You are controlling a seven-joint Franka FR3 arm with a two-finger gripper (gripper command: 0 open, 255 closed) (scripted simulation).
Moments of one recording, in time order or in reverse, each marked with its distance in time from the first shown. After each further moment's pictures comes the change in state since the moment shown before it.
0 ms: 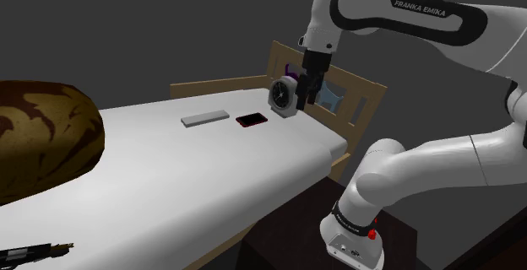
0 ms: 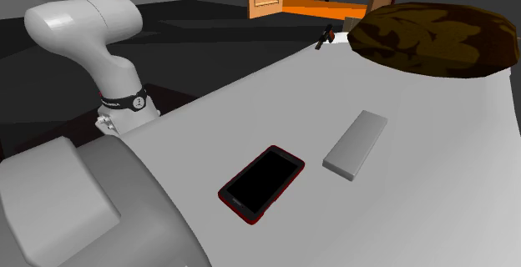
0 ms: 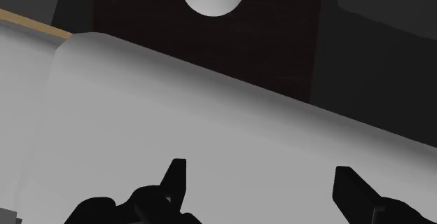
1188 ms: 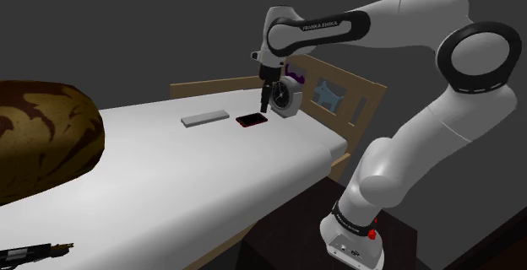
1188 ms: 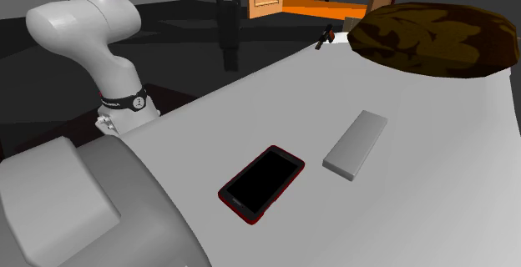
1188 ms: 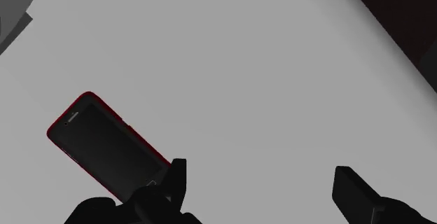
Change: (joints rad) arm 0.089 0.515 -0.142 0.128 -0.114 0.429 -0.521
